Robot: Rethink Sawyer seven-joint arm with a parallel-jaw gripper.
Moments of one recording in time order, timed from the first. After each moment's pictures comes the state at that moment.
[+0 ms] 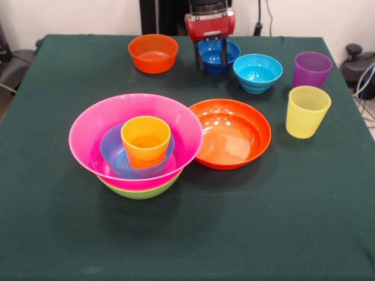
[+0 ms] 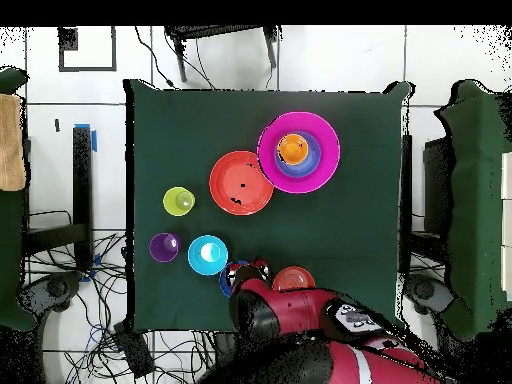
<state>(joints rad) -0.45 -0.50 0.12 2.12 -0.51 -0.29 1.76</state>
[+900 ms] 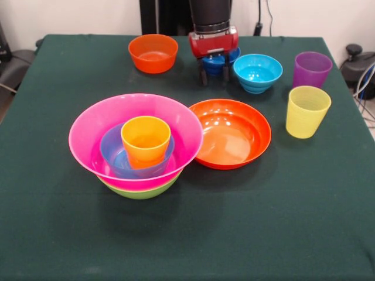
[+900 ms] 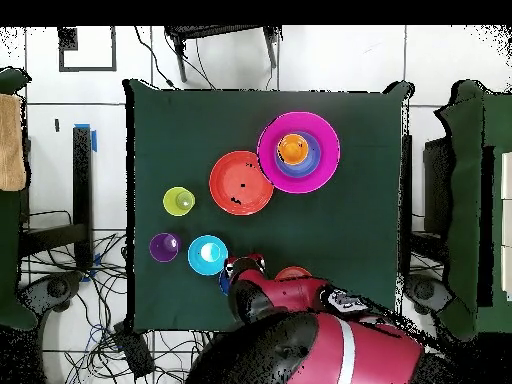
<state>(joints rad) -0.44 -0.45 0.13 2.06 -0.51 -0.28 1.76</state>
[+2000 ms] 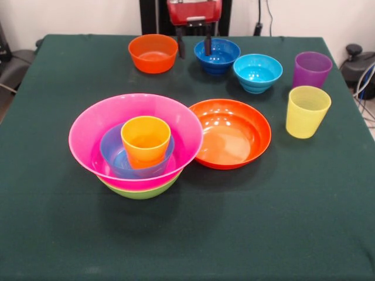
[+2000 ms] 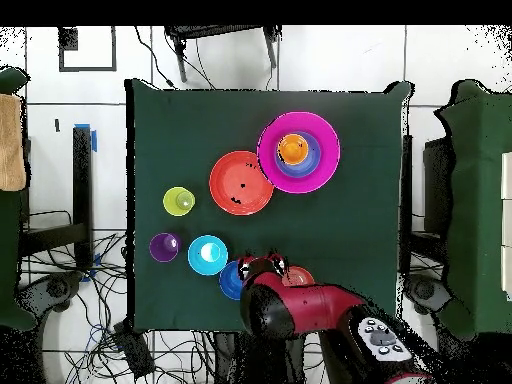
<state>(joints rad) -0.48 -0.67 0.14 2.15 -0.51 -0.21 1.76</state>
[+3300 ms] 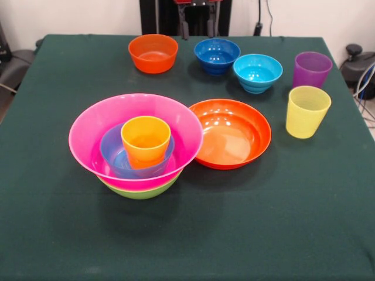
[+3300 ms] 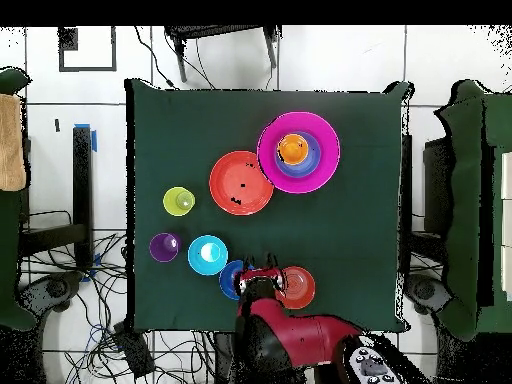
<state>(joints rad) -0.47 -0.72 0.05 2.27 -0.56 -0.45 1.76</state>
